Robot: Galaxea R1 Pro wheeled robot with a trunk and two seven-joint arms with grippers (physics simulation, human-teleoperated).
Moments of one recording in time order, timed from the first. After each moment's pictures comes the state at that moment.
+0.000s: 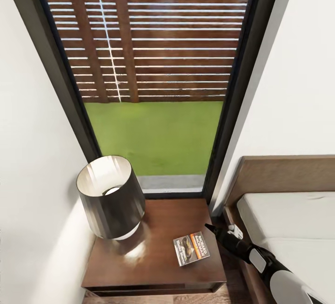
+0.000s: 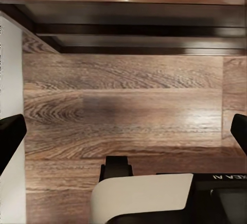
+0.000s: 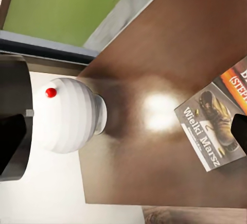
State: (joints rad) left arm -0.32 0.11 -0.58 -0.14 0.64 -0.23 -0.07; right arm -0.67 -0.09 -0.57 -0.22 -0.08 0.29 0.74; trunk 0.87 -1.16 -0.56
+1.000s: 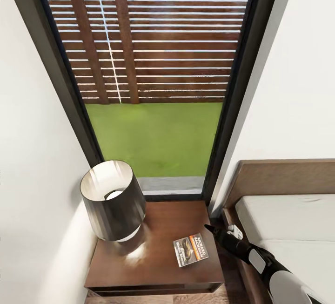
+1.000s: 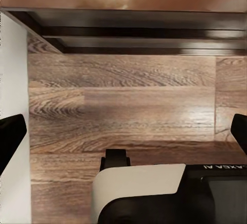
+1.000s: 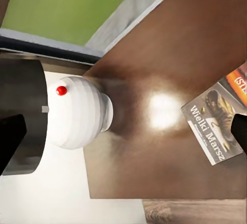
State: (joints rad) left arm -0.32 0.11 -0.58 -0.14 0.64 -0.23 -0.07; right arm -0.67 -0.08 -0.57 -0.22 -0.07 0.28 0.73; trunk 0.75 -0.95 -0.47
